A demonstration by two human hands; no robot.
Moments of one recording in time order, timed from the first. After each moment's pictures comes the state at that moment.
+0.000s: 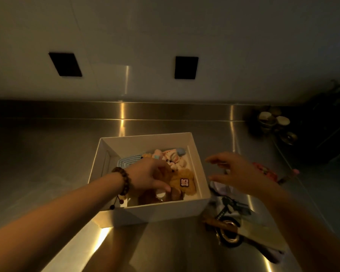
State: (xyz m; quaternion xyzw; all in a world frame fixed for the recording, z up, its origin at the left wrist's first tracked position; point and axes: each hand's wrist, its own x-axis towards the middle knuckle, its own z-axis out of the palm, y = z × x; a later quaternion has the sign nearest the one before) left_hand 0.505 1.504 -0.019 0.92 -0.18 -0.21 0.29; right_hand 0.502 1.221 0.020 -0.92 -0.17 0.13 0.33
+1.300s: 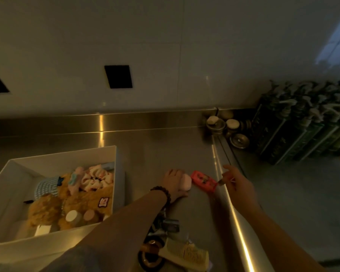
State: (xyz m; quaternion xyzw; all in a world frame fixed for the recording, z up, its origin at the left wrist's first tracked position) left_hand 0.594 1.208 -0.135 0.96 -0.14 -0.14 0.21; right_hand 0.533 0.986 -0.072 -0.91 0.00 -0.08 0.40
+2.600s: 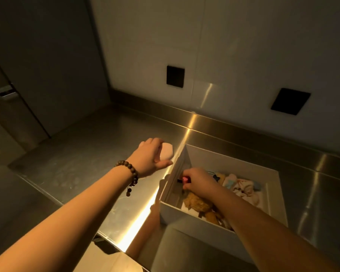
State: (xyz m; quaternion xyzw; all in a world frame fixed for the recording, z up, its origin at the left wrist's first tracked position) left_hand 0.431 1.657 0.017 0.96 0.13 0.09 0.24; right_hand 0.525 1.485 -0.030 -0.87 -0.41 0.22 0.16
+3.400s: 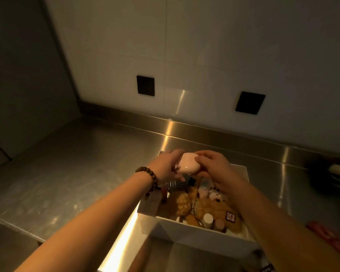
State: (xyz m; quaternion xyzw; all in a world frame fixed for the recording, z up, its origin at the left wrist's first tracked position) left_hand 0.501 1.585 0.009 0.95 -0.02 0.01 0.31; right_hand 0.563 1.408 0.021 -0.72 -0.08 0.25 0.64
